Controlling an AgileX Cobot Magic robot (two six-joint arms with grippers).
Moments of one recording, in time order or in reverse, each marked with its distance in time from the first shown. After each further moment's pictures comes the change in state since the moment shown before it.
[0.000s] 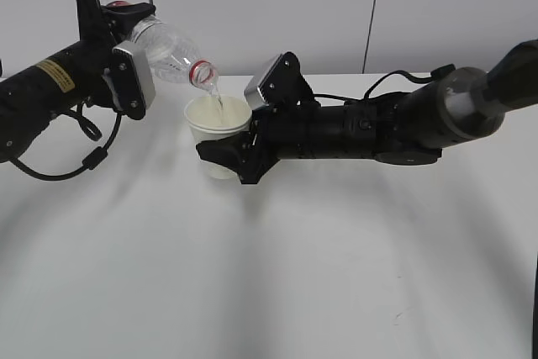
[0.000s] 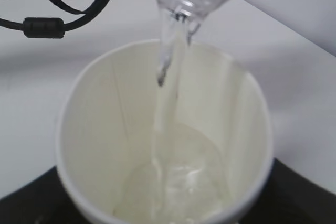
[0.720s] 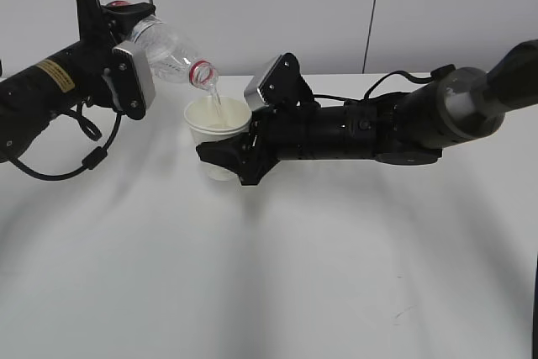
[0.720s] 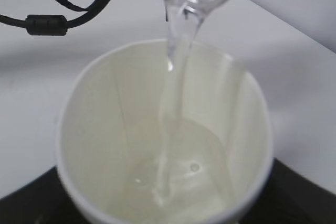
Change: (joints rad) left arm 0.000 0.000 0.000 -0.002 0.000 0.004; right arm 0.000 0.000 0.000 -0.009 0.002 0.008
